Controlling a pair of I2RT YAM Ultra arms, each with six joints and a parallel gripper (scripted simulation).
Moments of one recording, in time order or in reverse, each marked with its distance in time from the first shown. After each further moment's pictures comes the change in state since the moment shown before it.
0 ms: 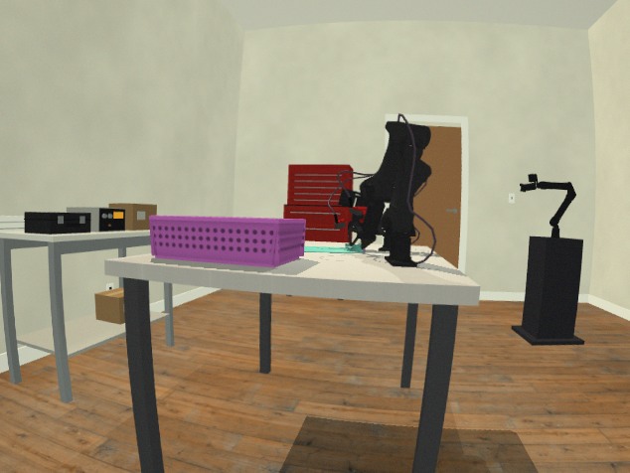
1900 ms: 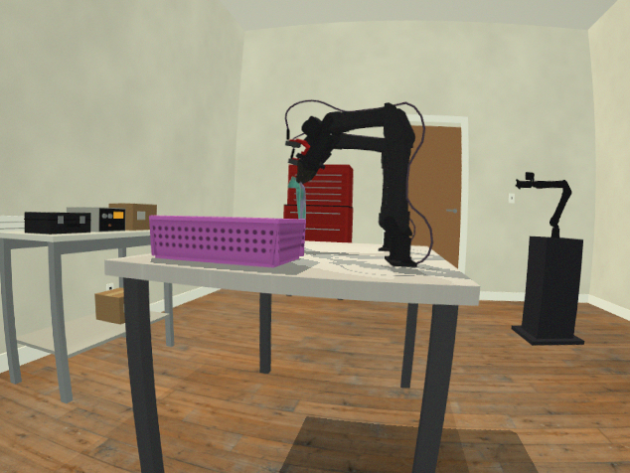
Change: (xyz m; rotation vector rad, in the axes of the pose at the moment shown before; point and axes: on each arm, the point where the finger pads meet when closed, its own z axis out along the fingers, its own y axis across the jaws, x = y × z) left arm -0.168 0.241 -0.167 -0.379 -0.050 -0.499; right arm -0.287 0.042 -0.176 -0.024 -0.447 -0.101
